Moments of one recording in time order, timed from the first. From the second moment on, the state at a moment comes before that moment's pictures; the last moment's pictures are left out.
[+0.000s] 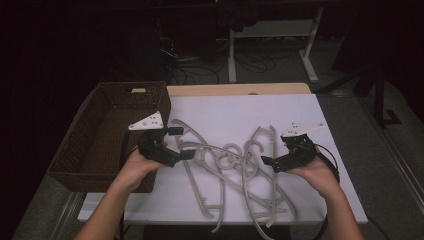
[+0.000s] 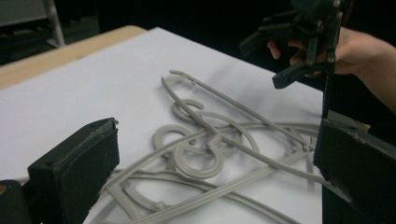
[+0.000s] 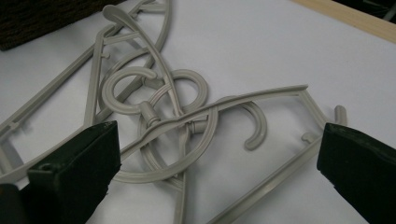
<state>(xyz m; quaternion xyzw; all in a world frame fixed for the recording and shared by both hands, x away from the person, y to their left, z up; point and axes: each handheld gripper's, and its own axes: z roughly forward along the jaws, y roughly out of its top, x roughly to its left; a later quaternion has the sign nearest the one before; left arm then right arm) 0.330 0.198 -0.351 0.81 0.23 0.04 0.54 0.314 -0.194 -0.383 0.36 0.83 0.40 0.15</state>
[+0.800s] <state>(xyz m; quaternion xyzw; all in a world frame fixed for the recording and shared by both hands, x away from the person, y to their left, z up) 0.329 0.114 -0.417 0.87 0.19 -0.01 0.46 0.317 -0.192 -0.392 0.36 0.84 0.39 0.14</state>
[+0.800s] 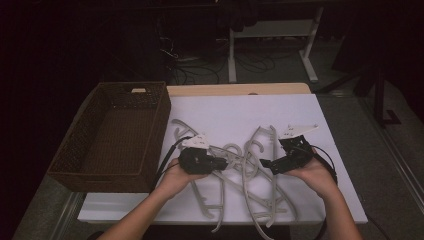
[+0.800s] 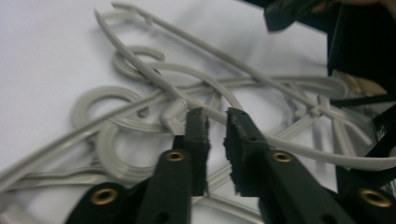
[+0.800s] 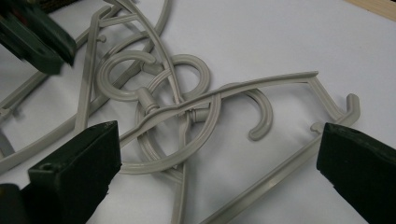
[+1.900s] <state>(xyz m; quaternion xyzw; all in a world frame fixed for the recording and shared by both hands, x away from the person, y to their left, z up) 0.370 0.084 -0.438 0.90 0.22 0.11 0.37 0.317 -0.197 -0.390 0.37 0.83 0.40 0.14</state>
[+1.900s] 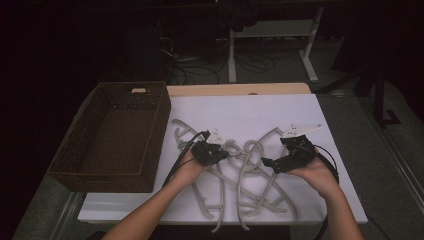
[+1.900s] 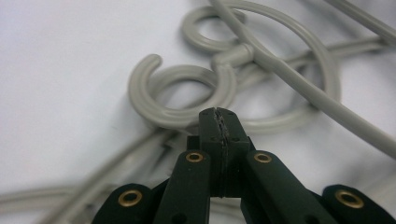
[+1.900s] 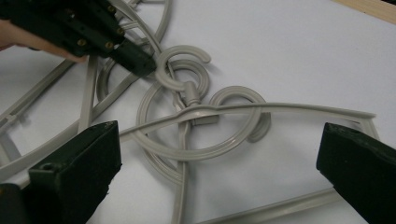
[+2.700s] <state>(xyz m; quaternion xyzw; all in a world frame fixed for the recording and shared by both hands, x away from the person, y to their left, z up) 0.339 0.058 -0.431 0.89 0.24 0.02 0.39 0.316 -0.197 -0.391 0.37 0.83 0.40 0.14</state>
